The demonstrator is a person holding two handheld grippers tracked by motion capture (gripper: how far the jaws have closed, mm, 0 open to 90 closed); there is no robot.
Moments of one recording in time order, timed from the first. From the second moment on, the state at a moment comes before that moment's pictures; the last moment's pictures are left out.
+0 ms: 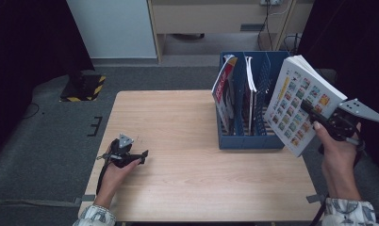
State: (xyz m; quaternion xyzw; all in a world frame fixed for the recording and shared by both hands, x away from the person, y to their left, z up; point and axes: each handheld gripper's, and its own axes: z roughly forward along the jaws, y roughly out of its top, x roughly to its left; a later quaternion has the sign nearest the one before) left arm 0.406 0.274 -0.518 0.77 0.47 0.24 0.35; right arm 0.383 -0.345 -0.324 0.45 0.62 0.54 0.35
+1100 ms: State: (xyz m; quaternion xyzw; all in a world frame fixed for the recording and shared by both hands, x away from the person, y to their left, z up) left arm 0.406 0.272 -0.519 0.77 0.47 0.24 0.35; right arm 0.434 -0.335 -0.336 0.49 0.61 0.50 0.37
